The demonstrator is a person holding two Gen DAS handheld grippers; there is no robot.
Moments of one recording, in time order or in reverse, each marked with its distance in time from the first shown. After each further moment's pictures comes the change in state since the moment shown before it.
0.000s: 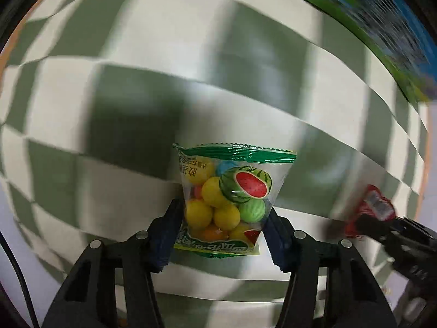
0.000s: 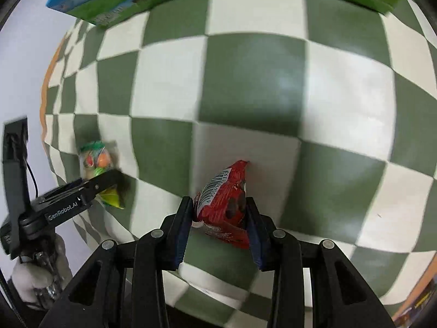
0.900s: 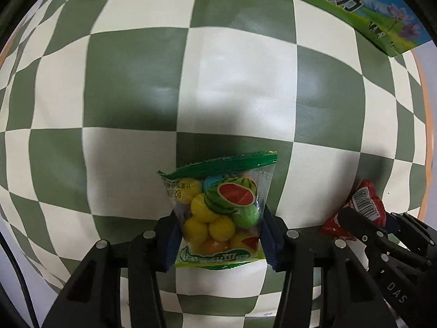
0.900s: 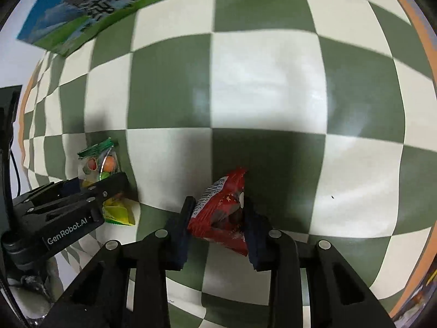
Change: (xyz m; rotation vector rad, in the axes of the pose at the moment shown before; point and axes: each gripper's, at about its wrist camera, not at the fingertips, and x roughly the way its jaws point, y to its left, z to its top) left arm 0.006 -0.112 -0.010 0.175 -0.007 0.063; right arm -0.026 -0.053 -0.010 0.101 -0.132 -0.052
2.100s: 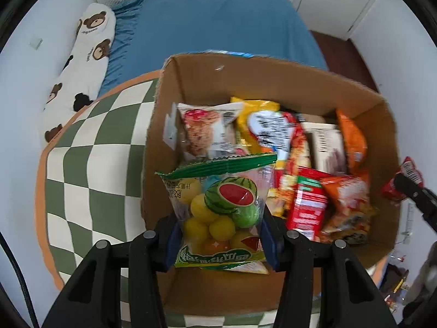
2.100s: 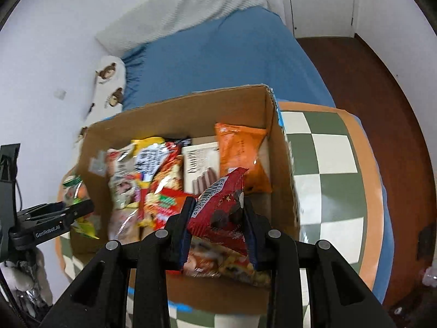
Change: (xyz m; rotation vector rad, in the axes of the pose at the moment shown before) left arm -0.151 0.055 0.274 0.036 -0.175 0.046; right arm -0.162 0.005 0.283 0.031 -0.319 -0.017
